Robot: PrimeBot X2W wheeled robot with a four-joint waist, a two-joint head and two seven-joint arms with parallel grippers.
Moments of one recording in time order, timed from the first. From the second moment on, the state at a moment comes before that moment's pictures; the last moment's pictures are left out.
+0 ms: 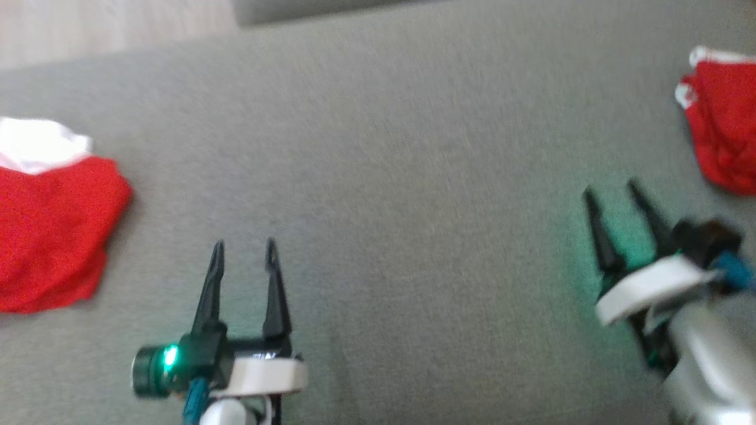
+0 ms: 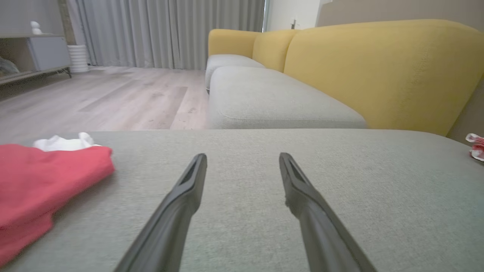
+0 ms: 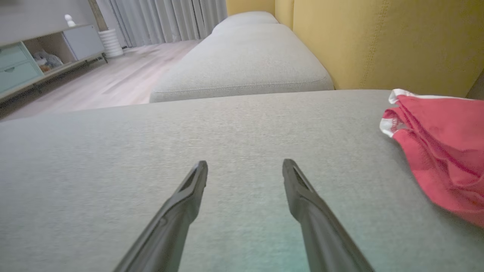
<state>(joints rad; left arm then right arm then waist) -0.06 0.05 -0.33 0.12 -0.20 0.23 -0.26 -0.35 -0.34 0.31 0.54 0.43 0.13 -0.25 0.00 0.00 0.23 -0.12</state>
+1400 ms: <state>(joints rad) 0.19 0.05 -0.23 0.04 -0.14 0.18 -0.26 0.14 -0.05 -0.02 0.19 0.08 0.13 -0.25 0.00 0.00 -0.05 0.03</state>
